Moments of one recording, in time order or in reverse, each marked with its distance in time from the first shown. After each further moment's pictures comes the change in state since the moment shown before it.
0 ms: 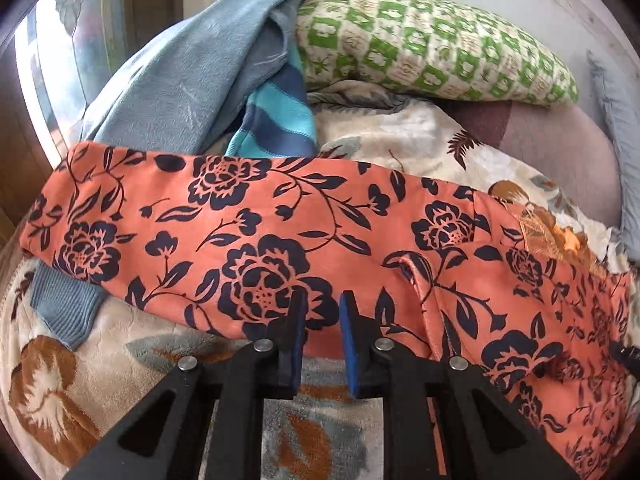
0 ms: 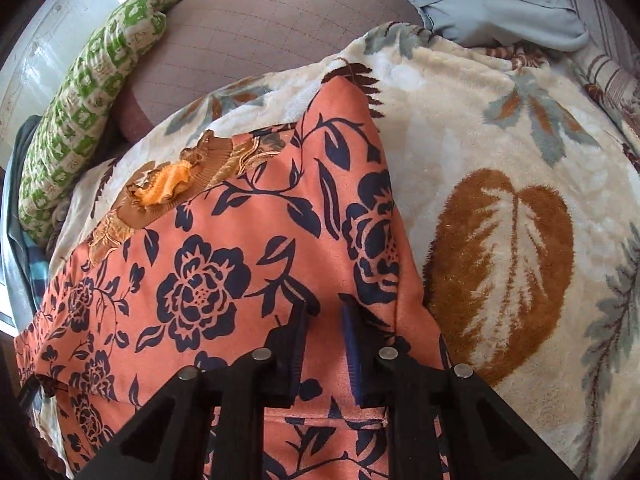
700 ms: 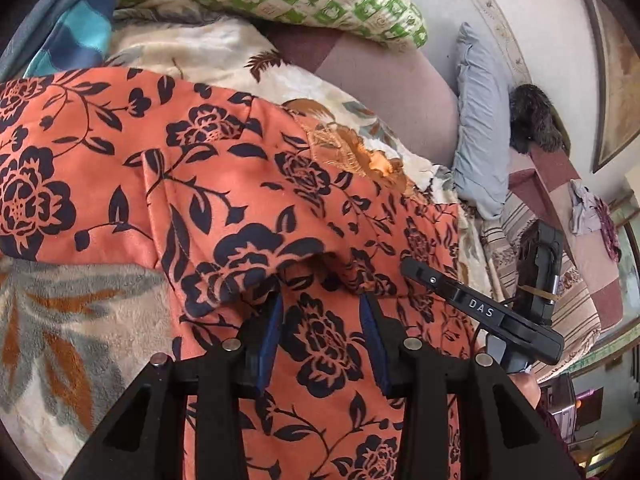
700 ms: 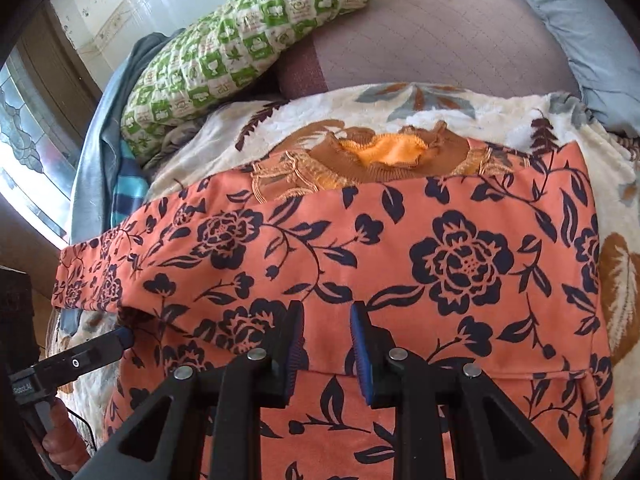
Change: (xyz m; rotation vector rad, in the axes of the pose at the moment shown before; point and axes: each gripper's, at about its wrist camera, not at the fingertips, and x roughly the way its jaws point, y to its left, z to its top) left arm 0.001 -0.066 -0.026 0.082 0.272 -0.631; right arm -0.013 0.154 -0.051 -0.258 0.015 0.215
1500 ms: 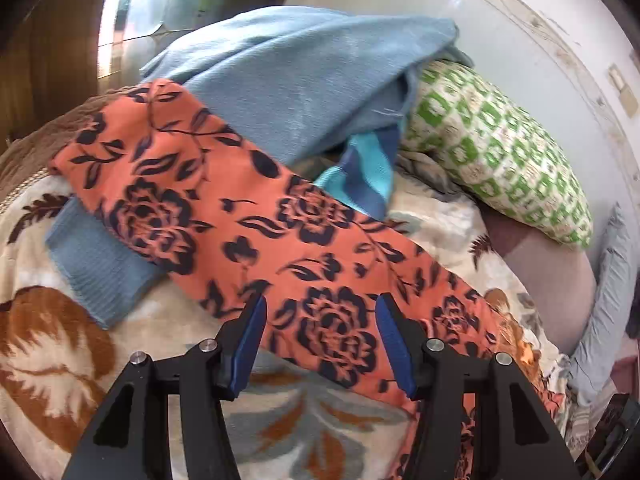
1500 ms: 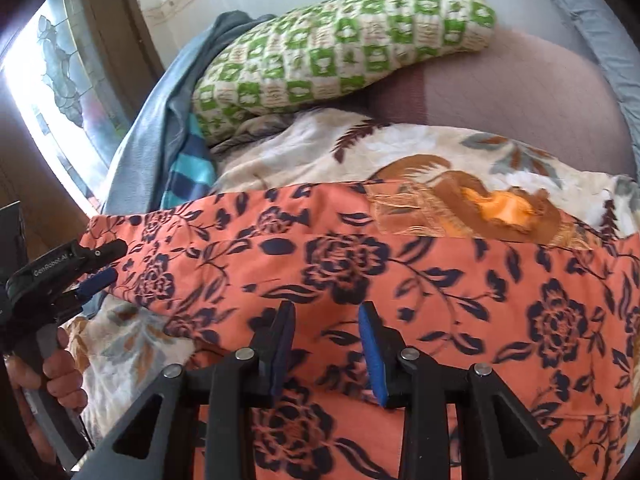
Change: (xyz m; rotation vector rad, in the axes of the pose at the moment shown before) left arm -0.125 0.117 0.013 -0.444 -0.455 0.522; right arm 0.014 0.126 0.019 -0.252 -0.043 0.083
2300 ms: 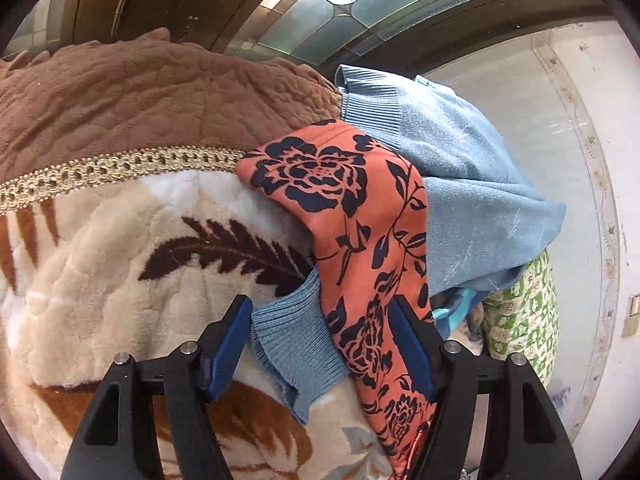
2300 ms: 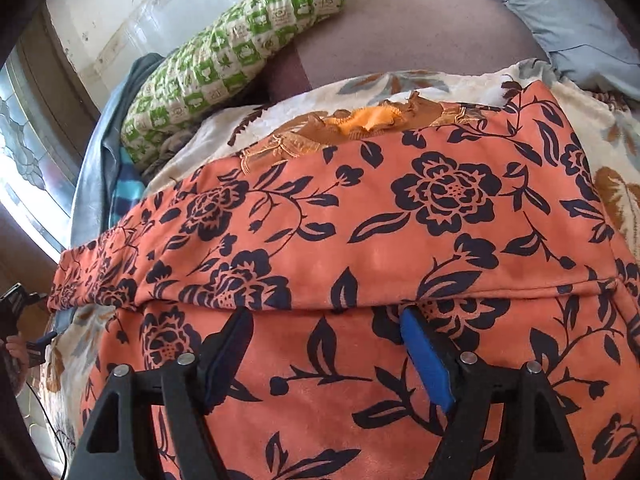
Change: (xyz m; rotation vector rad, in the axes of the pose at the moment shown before) left arm -0.017 0.178 0.045 -0.566 0.007 -0.118; right arm -0.031 -0.113 -0.095 0.262 -0.088 -0.102
